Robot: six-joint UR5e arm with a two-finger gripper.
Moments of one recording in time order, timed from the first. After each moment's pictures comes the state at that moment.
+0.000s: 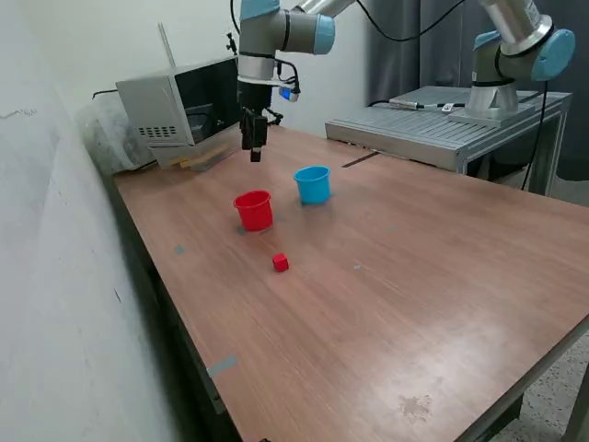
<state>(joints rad) -0.24 -0.91 1.32 -2.29 -1.61 3.10</state>
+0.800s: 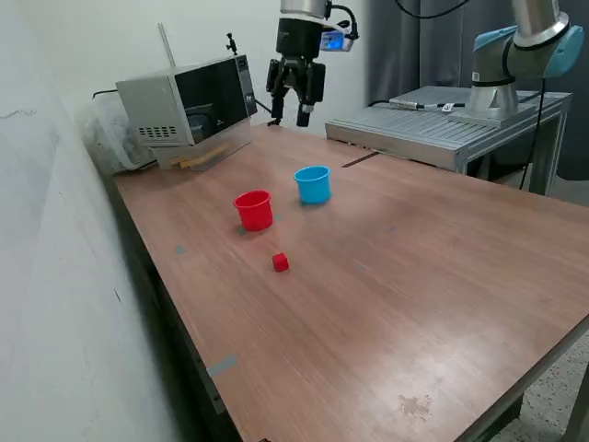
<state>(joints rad) -0.02 -1.02 1.31 -2.19 -1.60 3.10</state>
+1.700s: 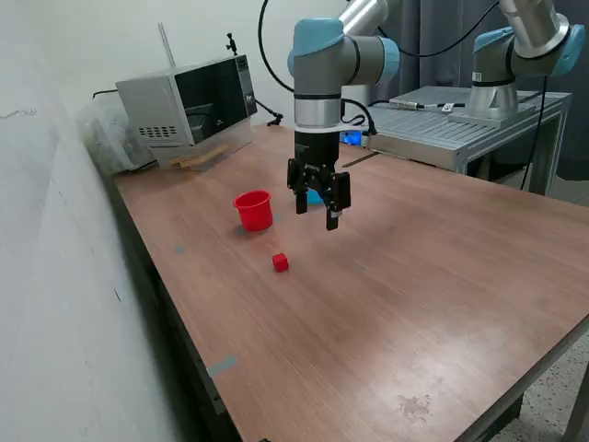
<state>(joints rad) 0.06 -0.71 1.15 -2.21 -1.57 3.18</state>
